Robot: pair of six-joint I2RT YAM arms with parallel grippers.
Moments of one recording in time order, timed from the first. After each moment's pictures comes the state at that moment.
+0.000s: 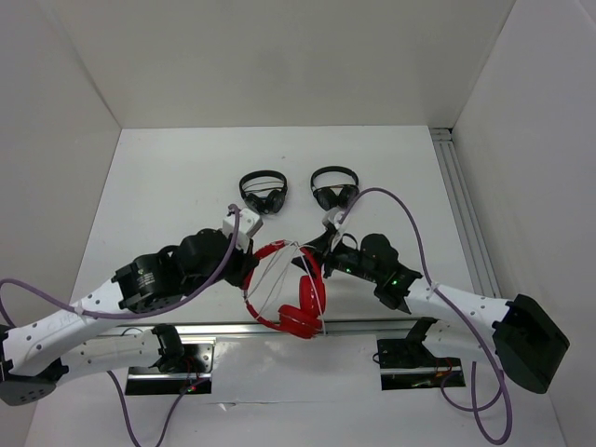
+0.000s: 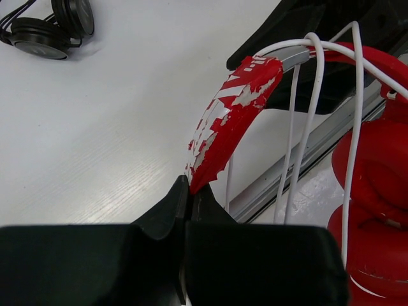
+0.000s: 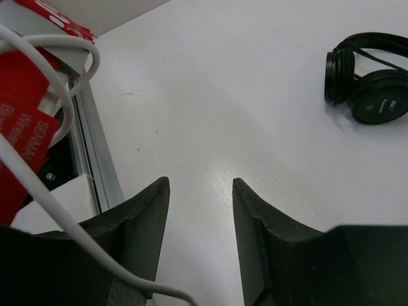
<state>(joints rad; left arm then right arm) -1.03 0.87 1.01 -0.72 -0.27 -0.32 0.81 1.06 0.41 0.57 -0.31 0.19</state>
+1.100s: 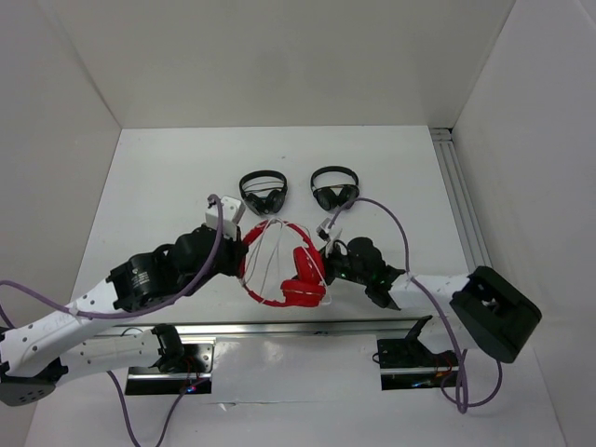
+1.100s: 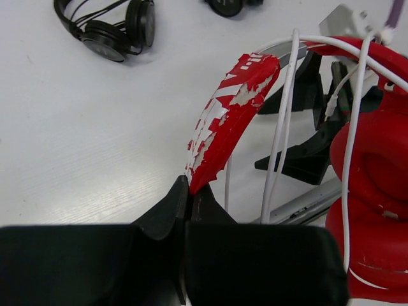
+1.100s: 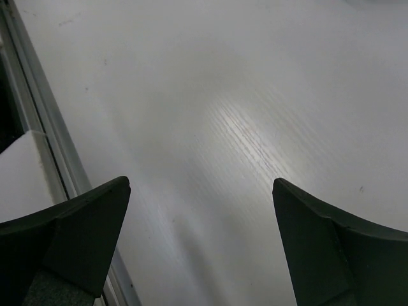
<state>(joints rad) -1.03 0.85 1.03 -0.73 -0.46 -0.45 0.76 1.26 0.32 0.64 -0.31 0.23</state>
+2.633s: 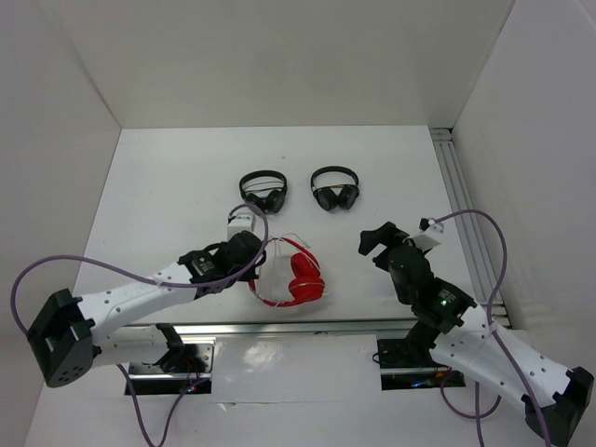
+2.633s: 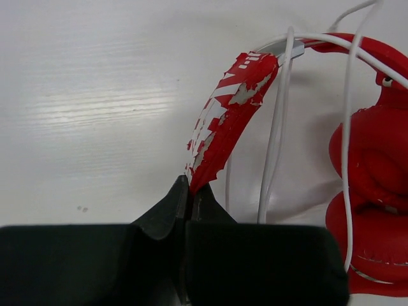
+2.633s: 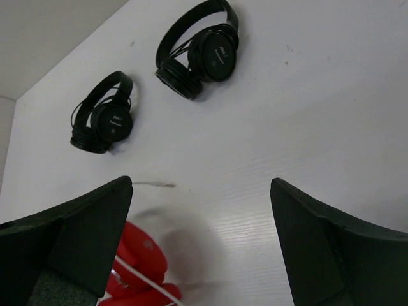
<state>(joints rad) -0.87 1.12 0.73 -0.52 -0.44 -0.71 0.76 0.56 0.45 -0.33 0.71 0.91</state>
